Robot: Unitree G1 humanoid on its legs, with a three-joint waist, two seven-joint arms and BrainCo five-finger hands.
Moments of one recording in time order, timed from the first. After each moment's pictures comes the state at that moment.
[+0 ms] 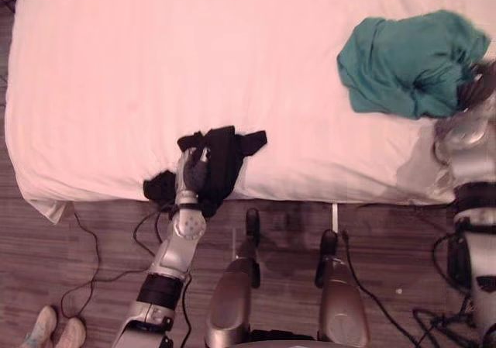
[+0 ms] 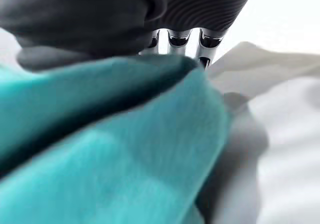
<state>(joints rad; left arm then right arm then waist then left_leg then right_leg) -0.17 0.17 -0.10 0.22 0.35 -0.04 0.35 -0.70 -0.58 -0.16 0.58 -0.27 0.11 -0.33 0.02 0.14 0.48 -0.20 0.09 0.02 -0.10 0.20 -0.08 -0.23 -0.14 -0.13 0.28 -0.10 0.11</state>
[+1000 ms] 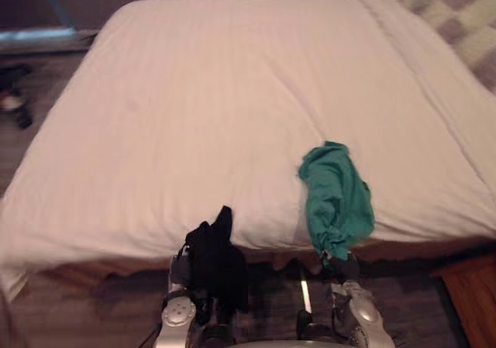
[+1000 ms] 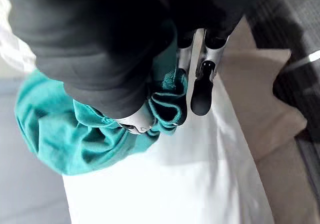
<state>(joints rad) 0.23 -0.05 0.04 0.25 0.09 0.03 0.29 0.23 0.02 -0.02 0.25 0.20 -0.03 -0.12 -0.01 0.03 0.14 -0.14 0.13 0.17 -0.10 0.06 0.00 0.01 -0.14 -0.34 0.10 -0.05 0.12</state>
